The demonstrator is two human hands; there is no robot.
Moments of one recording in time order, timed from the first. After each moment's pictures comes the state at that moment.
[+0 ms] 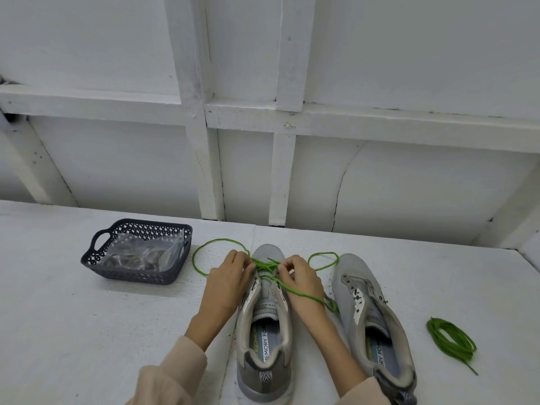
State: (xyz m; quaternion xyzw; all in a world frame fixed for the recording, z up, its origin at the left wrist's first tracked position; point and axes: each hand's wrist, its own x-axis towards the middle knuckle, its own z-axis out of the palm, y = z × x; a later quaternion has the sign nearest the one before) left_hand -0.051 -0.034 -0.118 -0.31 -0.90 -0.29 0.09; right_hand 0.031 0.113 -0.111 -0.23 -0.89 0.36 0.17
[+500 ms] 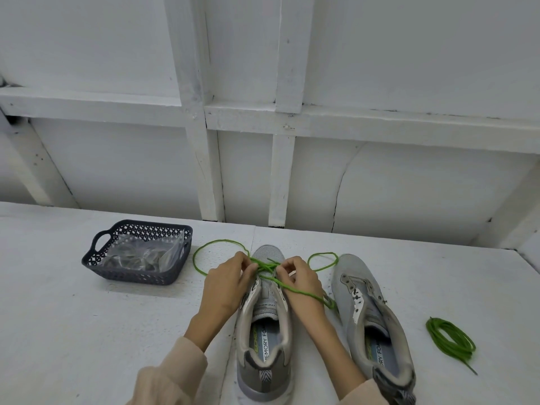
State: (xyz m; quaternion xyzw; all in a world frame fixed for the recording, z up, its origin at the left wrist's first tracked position) left_hand -0.048 -0.035 -0.111 -0.28 -0.91 -0.29 0.05; right_hand 0.036 0.109 -0.114 -0.24 -0.87 0.39 0.19
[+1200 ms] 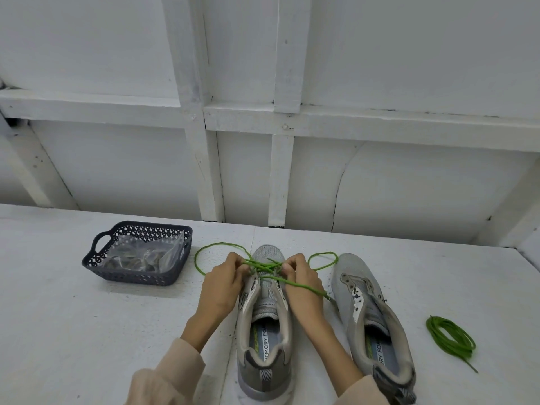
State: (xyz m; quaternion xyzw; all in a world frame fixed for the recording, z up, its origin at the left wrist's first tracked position) left_hand -0.051 -0.042 -0.114 -0.24 -0.90 -0.37 -0.01; right_hand 0.037 0.106 -0.112 -0.26 -0.87 0.36 0.20
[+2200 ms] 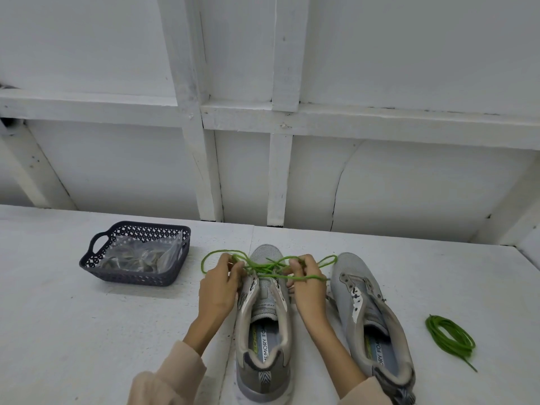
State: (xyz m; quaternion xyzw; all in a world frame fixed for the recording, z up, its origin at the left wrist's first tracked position) left_hand -0.048 -0.039 -0.119 -0.16 -0.89 -0.43 -0.02; right_hand 0.032 0.115 -0.133 -0.26 -0.73 0.57 0.27
